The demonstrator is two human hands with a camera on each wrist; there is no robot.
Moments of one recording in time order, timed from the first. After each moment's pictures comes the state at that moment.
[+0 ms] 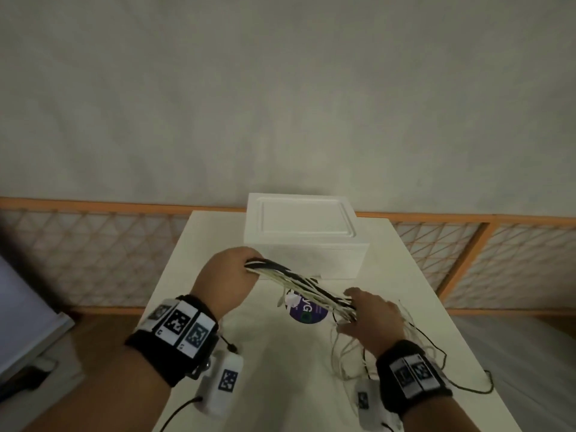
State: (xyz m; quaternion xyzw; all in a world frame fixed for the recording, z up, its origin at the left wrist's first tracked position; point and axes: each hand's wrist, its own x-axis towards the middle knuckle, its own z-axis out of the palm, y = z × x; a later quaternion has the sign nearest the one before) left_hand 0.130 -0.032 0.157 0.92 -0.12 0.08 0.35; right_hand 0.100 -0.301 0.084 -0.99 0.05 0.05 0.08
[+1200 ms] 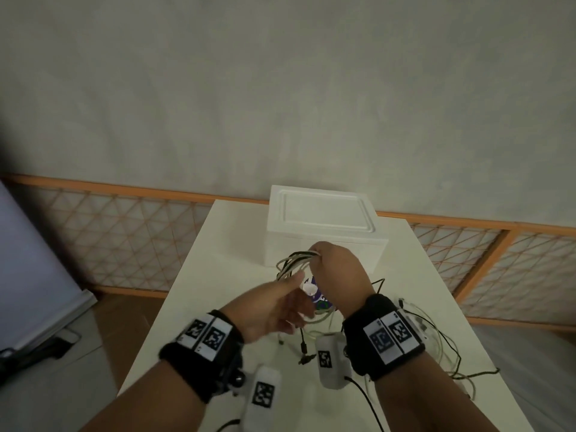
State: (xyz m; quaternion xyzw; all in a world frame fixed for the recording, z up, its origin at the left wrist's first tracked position) left_hand 0.075 -0.036 0.127 0.60 -0.04 -0.35 0.72; right_hand 0.105 -0.194 0.159 -0.96 -0.10 -0.07 0.26
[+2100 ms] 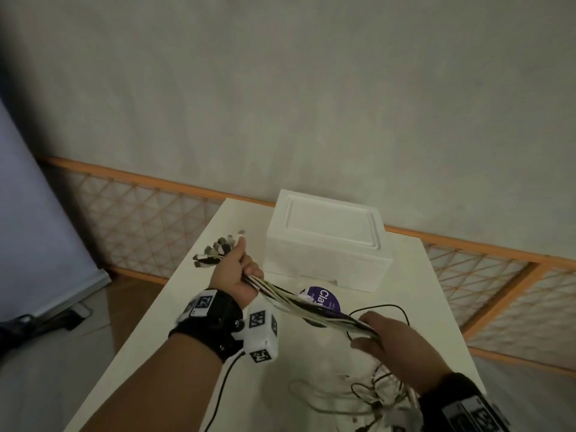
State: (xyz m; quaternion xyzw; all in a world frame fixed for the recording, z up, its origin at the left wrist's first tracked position) left_hand 0.146 -0.044 0.114 0.28 0.25 -0.02 0.93; right_hand 0.078 -0.332 0.127 -0.97 -0.15 0.13 0.15
